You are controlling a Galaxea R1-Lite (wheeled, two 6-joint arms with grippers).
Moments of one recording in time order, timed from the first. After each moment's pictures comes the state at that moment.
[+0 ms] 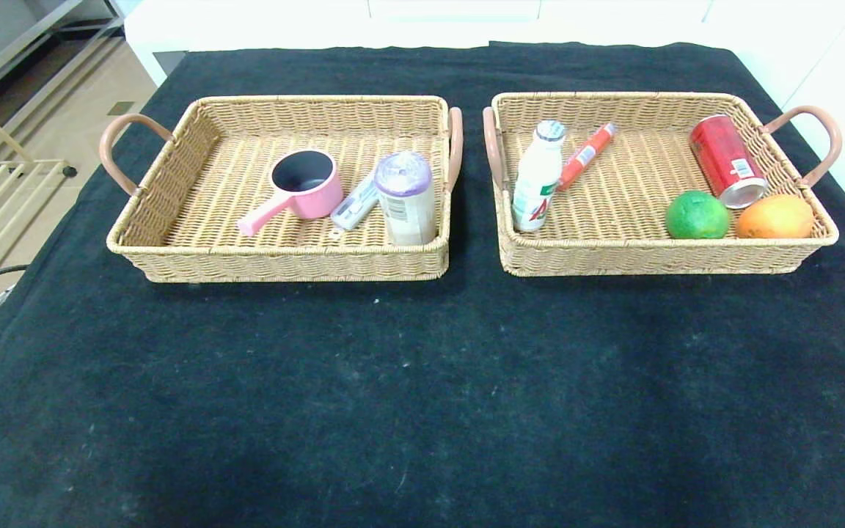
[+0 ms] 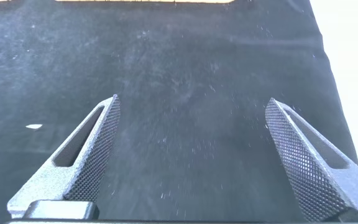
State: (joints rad) left arm 0.00 0.10 -0.33 0.11 -0.11 0.12; right arm 0.01 0.09 -0.47 0.38 0.02 0.02
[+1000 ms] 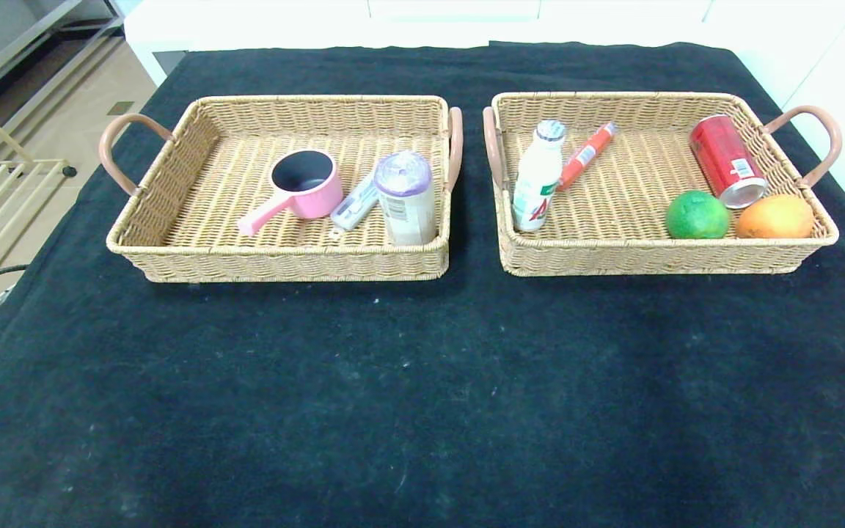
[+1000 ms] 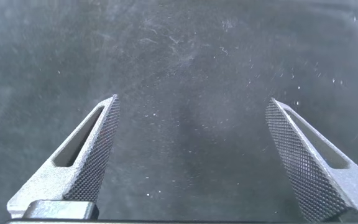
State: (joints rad) left arm 0.00 0.00 0.00 -0.08 -0.02 0.05; right arm 0.00 0.00 0.00 0.00 0.02 -0.02
